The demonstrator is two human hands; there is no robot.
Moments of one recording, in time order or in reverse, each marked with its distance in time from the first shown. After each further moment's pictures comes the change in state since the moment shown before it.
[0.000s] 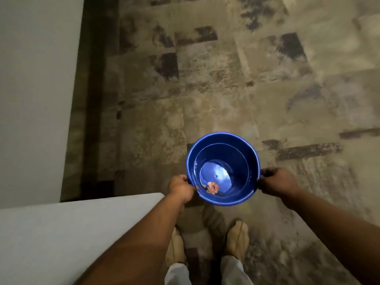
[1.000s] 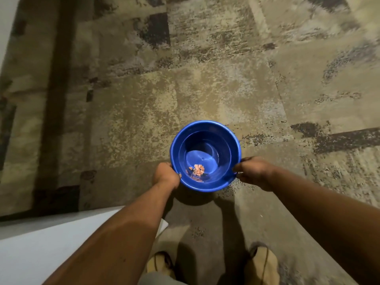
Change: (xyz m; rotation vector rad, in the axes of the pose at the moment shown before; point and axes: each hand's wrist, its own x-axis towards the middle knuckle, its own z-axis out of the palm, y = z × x) left_hand 0.327 -0.100 0.061 0.317 0.297 0.095; right_hand 0.291 0.098 0.160 0.072 -0.246 0.126
